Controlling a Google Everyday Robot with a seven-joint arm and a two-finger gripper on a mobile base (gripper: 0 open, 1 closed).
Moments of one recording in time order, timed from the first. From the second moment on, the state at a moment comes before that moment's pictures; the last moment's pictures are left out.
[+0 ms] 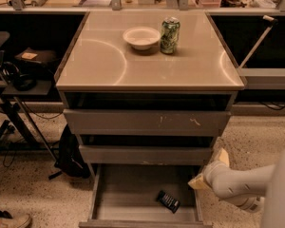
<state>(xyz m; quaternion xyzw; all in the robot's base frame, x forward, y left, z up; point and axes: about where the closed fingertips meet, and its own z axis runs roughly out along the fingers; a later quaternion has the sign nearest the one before) 0.524 -0.261 0.475 -0.35 0.86 -0.13 0.33</state>
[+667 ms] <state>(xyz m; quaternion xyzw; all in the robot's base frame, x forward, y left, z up) 0.515 -0.263 0.366 -0.33 0.90 -0.09 0.29</state>
